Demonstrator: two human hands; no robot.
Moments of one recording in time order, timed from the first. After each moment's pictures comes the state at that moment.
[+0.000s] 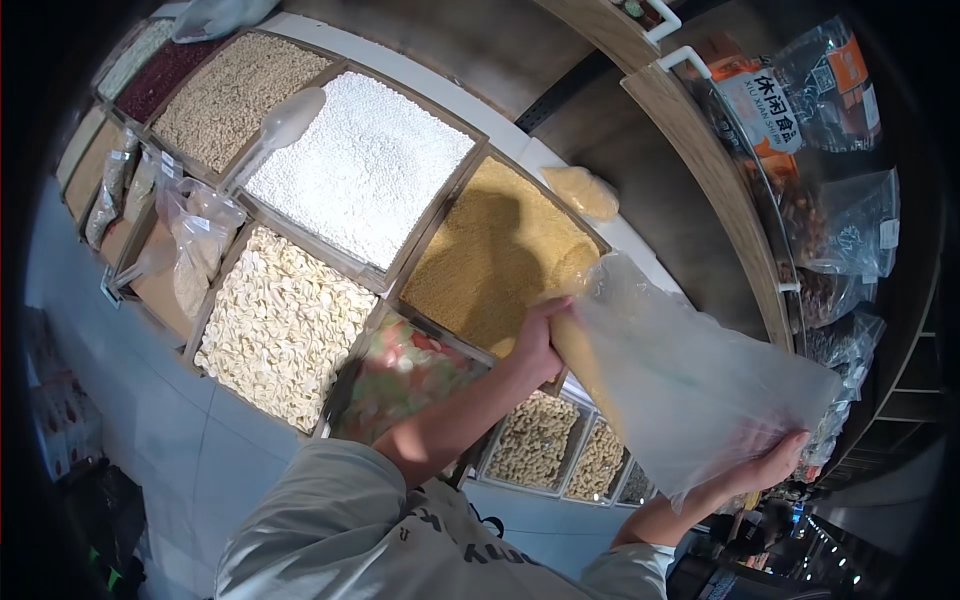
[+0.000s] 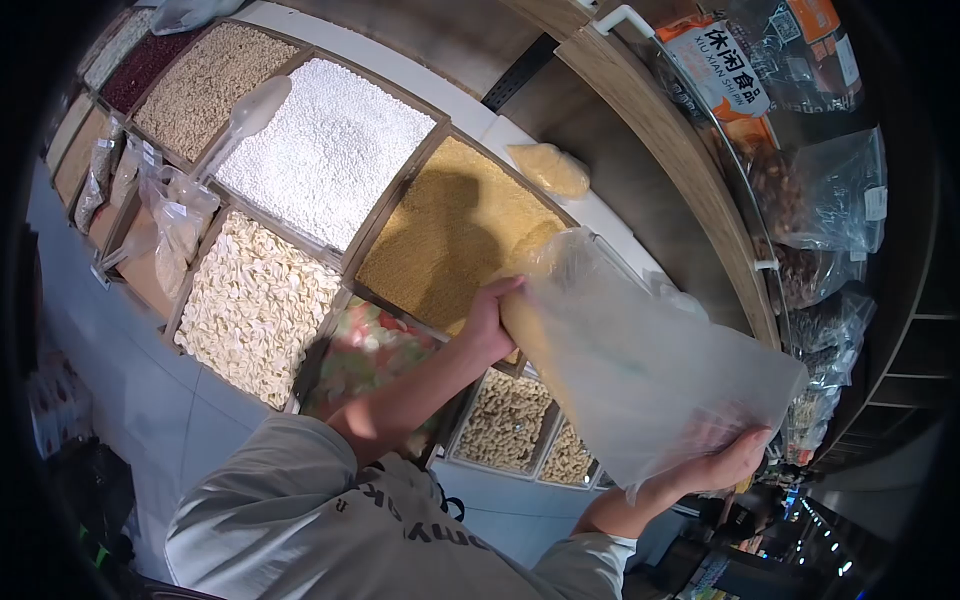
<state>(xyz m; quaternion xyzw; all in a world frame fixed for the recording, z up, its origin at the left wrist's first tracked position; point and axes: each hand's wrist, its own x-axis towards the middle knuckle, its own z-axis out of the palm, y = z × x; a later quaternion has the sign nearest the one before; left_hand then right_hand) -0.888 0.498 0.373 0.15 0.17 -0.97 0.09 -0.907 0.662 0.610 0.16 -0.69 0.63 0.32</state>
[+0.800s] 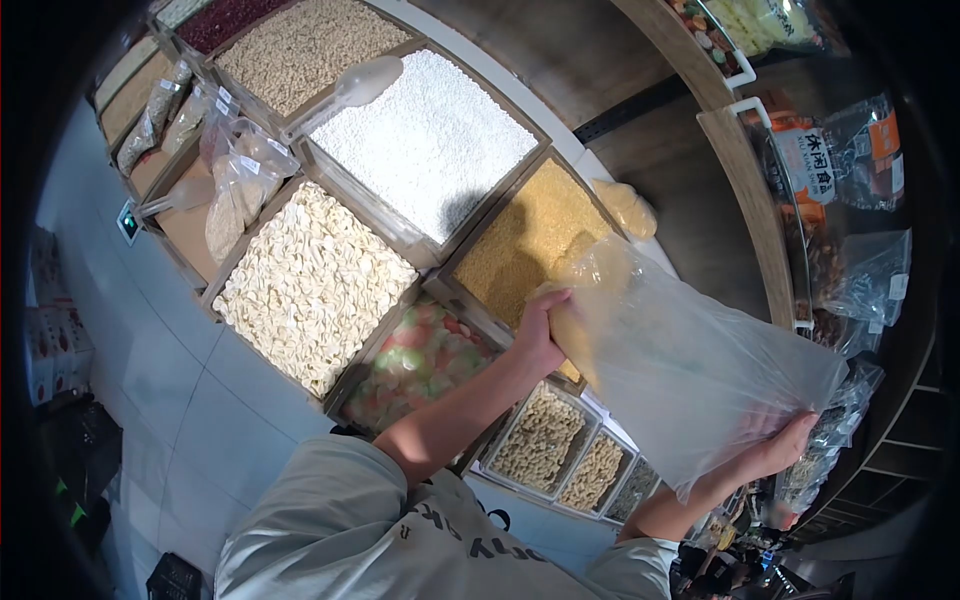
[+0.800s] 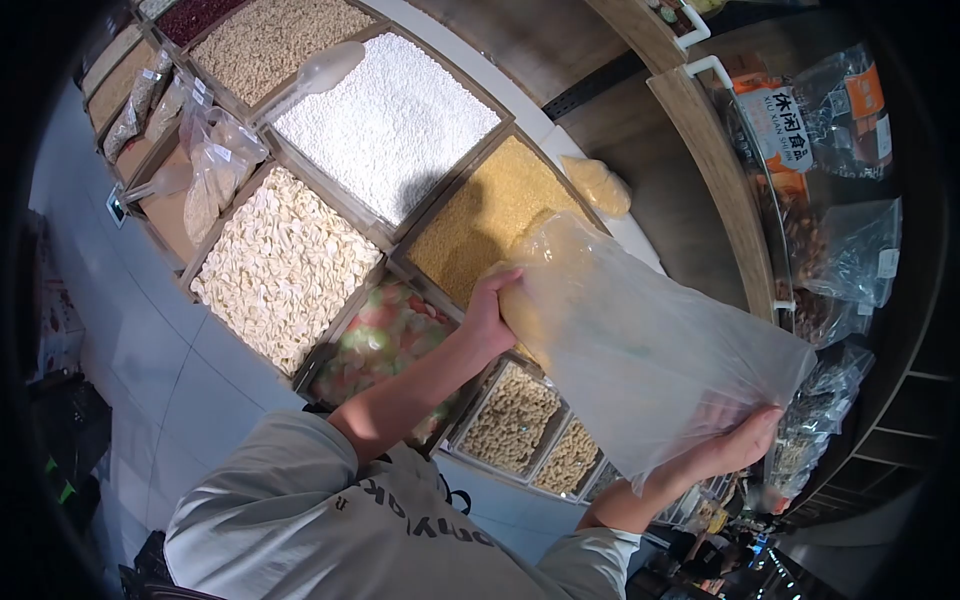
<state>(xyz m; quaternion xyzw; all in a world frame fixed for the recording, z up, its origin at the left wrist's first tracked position) -0.842 0.476 0.351 0.13 0.20 -0.95 0.18 -0.897 0.621 0.606 0.25 -0.68 0.65 0.23</state>
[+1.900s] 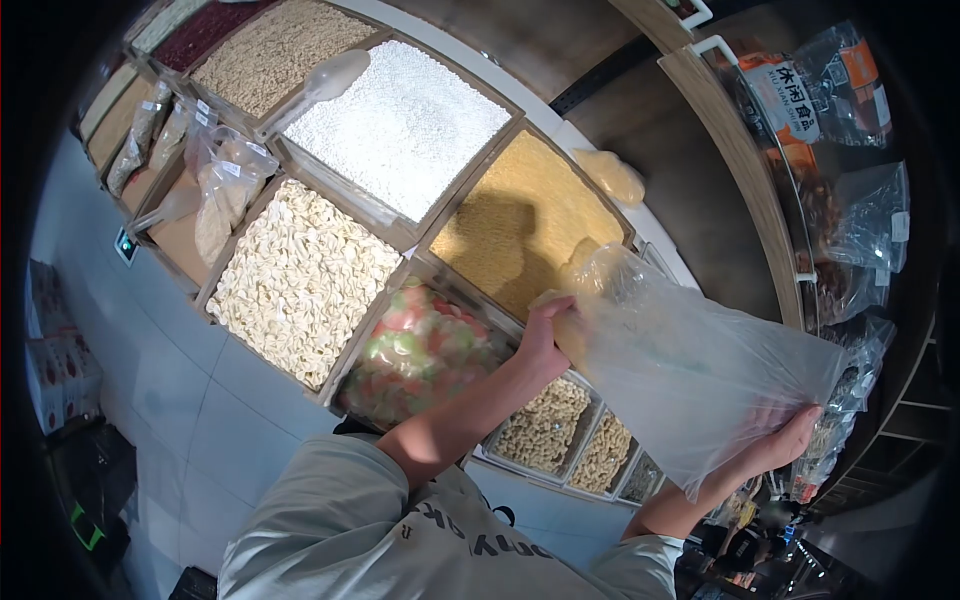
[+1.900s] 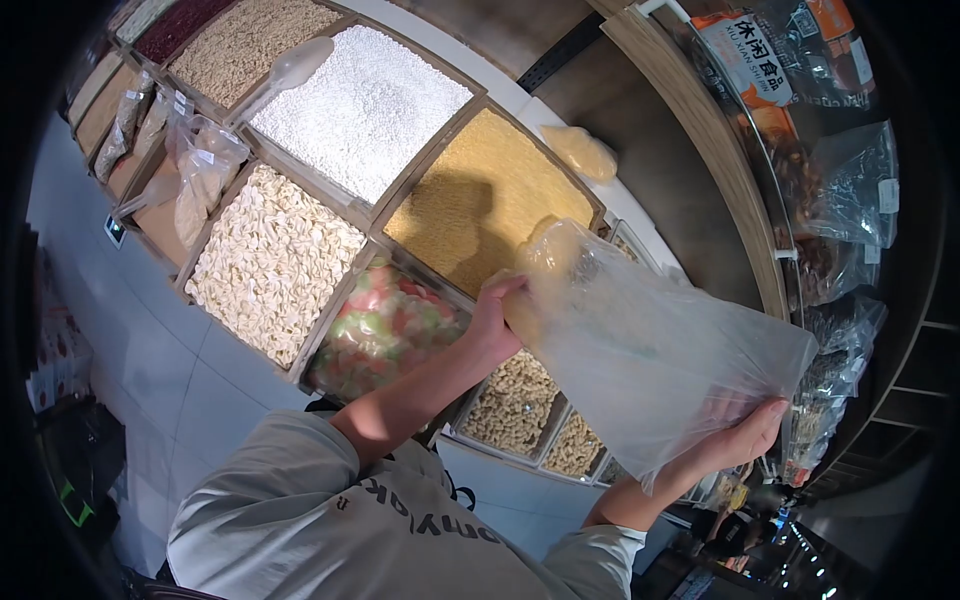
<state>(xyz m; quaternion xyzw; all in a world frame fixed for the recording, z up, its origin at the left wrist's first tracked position) -0.846 0.536 0.359 0.17 0.20 -0.95 0.16 -0.905 0.687 0.604 0.21 -0.71 0.64 0.23</state>
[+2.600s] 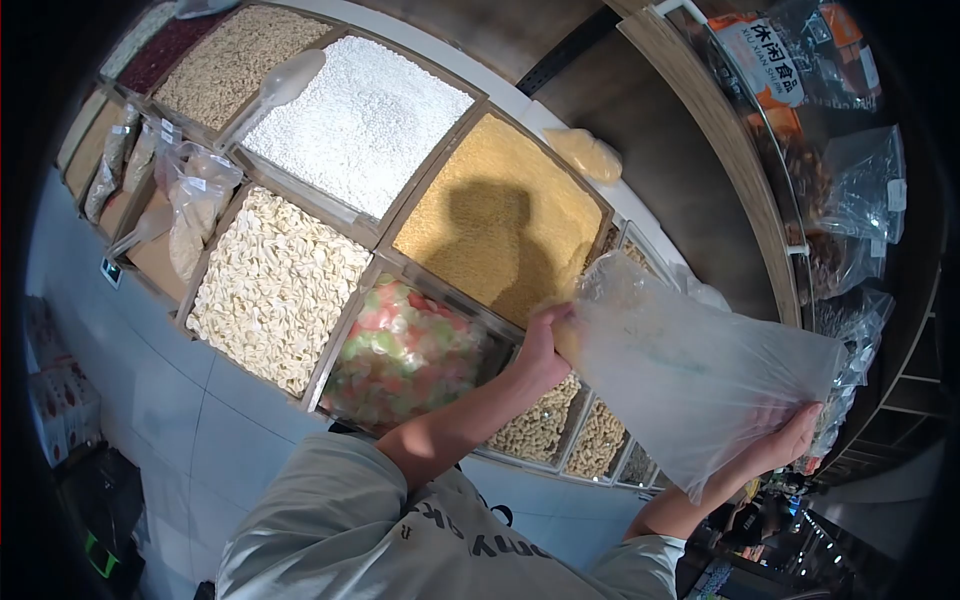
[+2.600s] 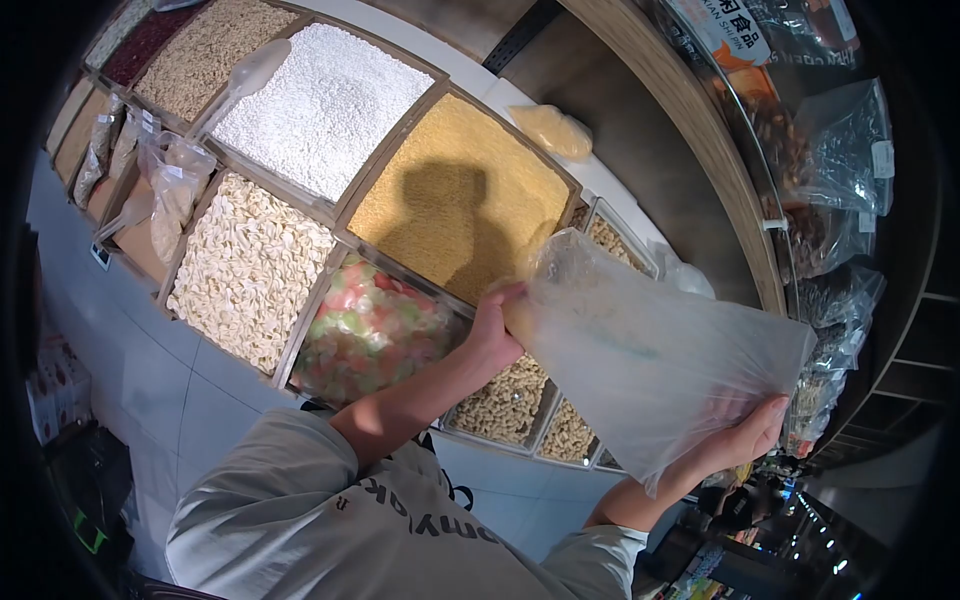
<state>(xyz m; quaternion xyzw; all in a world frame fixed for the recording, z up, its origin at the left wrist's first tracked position) -0.872 0.579 0.356 0.22 0.20 -0.95 0.12 -0.914 0.707 0.612 0.19 -0.71 0.62 0.27</state>
